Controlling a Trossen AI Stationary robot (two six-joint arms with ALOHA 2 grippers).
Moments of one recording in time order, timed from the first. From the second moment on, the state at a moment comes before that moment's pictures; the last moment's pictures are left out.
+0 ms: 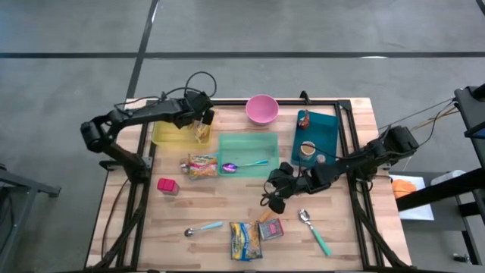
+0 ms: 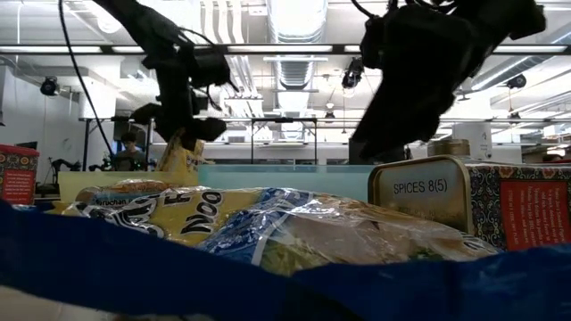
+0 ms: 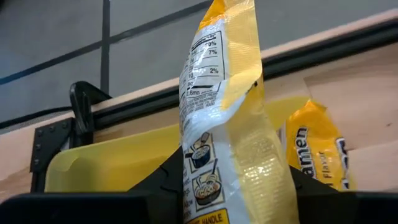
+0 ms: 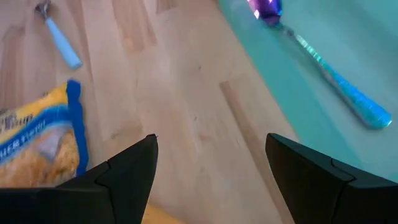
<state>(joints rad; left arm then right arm) 0.59 1.54 1.01 -0.64 -0.64 -0.56 0.32 1.57 0.82 -0.08 0.31 0.64</state>
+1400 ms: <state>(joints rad) 0.53 1.51 0.88 -0.58 -0.41 -0.69 0.33 1.57 0.81 -0.08 0.30 0.65</state>
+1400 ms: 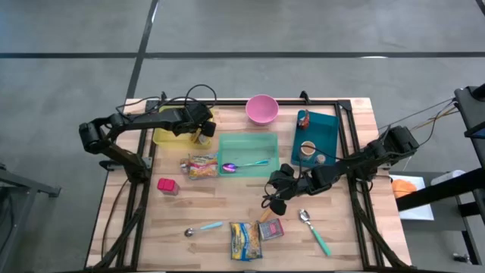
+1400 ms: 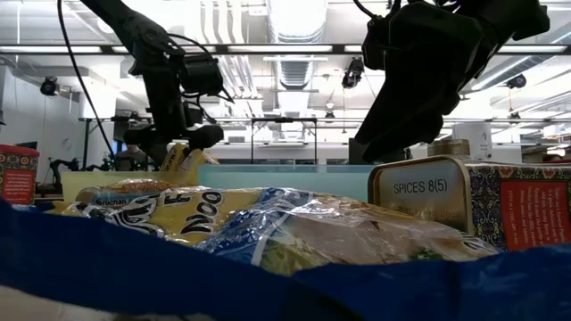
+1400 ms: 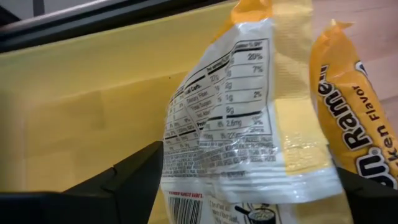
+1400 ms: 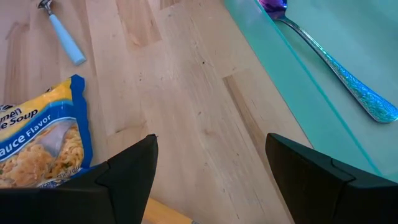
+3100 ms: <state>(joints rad) -0.31 1.27 0.91 -0.74 -0.46 -0.52 0.33 1.57 0.81 -0.07 0.31 0.65</state>
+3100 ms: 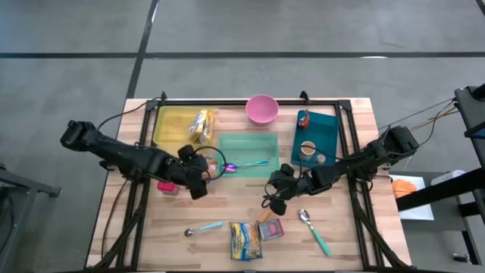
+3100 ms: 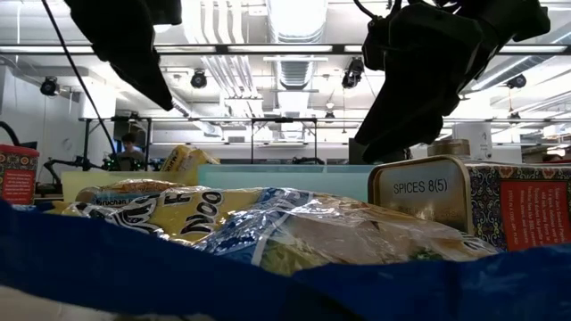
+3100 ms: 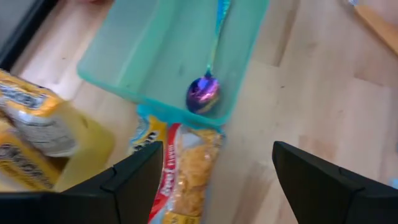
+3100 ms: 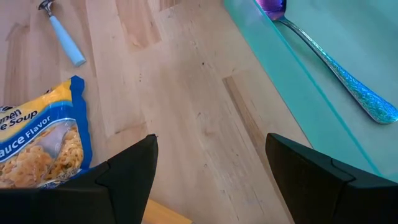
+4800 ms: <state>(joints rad) -0.30 1.68 0.91 -0.60 -0.55 -0.29 0.33 1.57 0.80 -0.07 0.28 0.65</state>
